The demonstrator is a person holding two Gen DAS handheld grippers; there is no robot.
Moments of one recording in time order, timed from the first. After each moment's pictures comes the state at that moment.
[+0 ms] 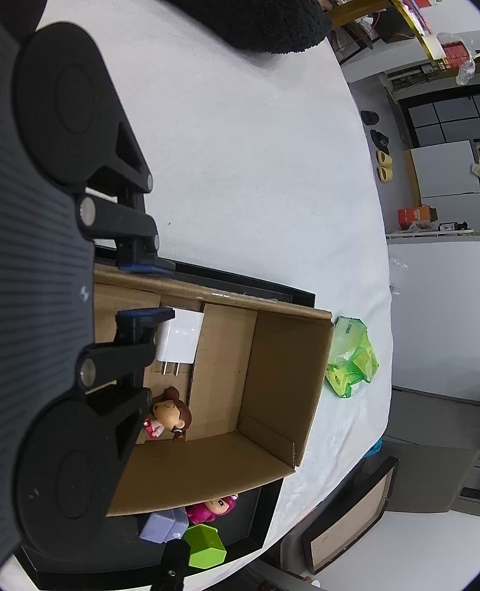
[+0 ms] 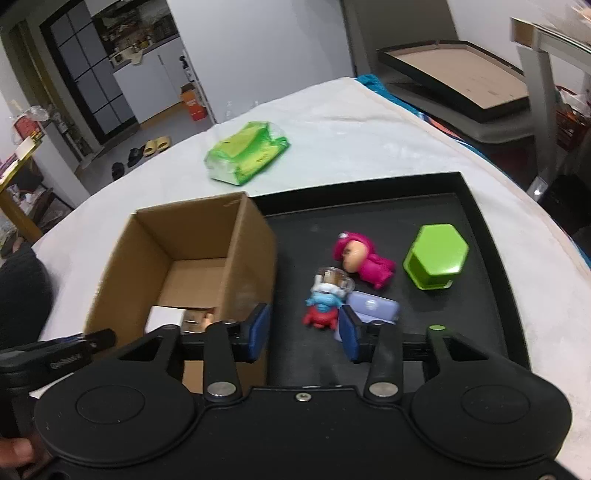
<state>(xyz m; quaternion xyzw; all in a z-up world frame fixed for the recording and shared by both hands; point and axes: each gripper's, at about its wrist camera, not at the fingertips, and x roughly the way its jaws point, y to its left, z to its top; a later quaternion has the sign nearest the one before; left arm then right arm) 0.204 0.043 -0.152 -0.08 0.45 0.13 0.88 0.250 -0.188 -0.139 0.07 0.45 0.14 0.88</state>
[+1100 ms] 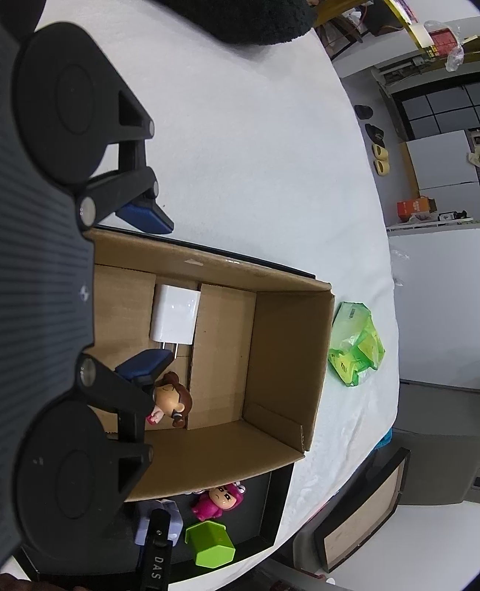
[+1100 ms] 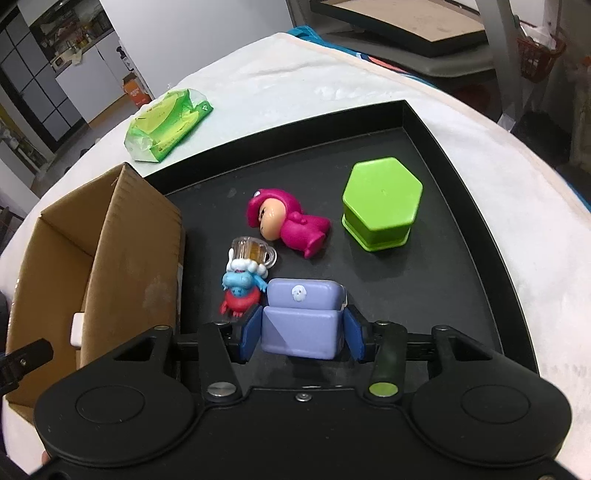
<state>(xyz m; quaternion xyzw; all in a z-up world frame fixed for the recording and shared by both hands) 0.214 0.023 -0.153 -0.06 0.45 0.13 0.88 0.277 -0.220 -0.203 0.10 0.50 0.08 0.86</state>
